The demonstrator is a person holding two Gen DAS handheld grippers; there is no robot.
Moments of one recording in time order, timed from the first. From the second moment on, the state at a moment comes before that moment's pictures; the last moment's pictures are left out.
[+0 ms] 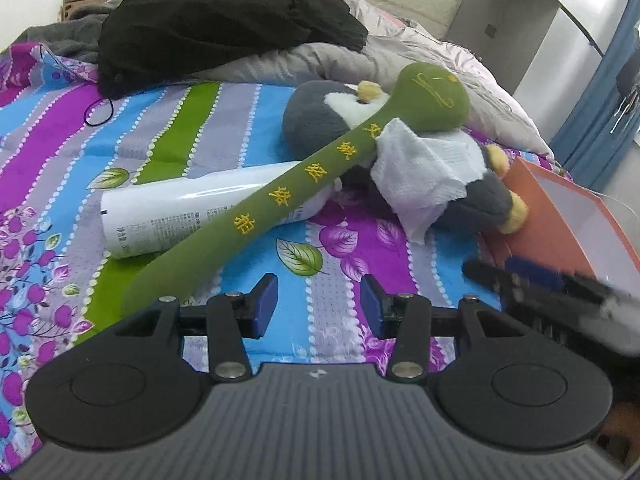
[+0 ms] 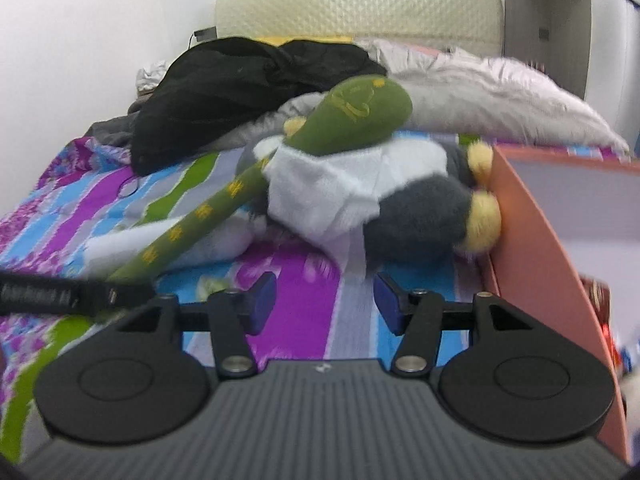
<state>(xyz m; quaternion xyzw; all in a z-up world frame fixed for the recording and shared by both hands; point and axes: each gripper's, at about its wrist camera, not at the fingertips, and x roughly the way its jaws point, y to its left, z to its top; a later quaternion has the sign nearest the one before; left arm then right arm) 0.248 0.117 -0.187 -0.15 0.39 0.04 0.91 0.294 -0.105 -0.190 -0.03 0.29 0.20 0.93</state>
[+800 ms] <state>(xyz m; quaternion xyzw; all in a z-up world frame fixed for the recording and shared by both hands) 0.276 0.127 -0.236 -0.17 0.41 0.06 0.89 0.408 -0.077 -0.245 0.11 0.37 0.18 0.90</state>
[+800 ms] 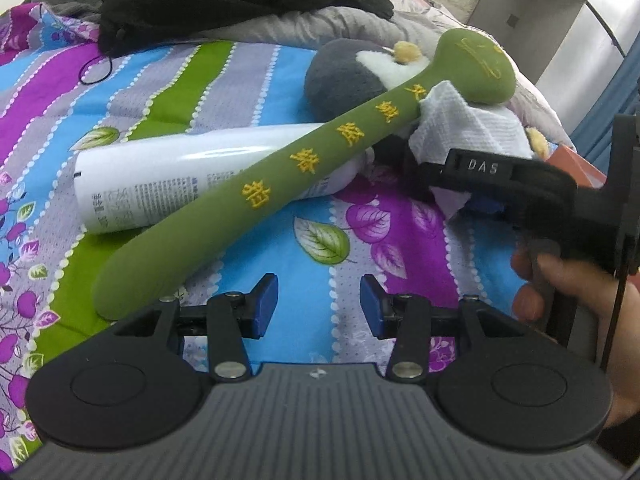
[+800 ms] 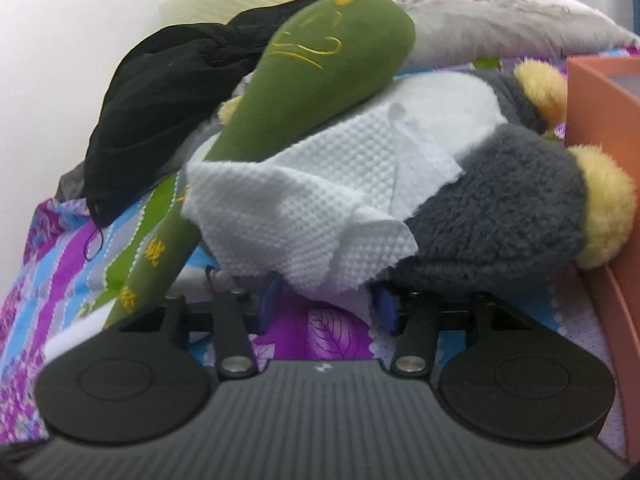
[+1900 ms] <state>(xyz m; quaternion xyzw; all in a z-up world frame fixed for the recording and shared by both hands) 0.180 0.097 -0.178 -0.15 0.39 0.06 0.91 0.286 -0.107 -0.190 0.03 0.36 0.21 0.91</state>
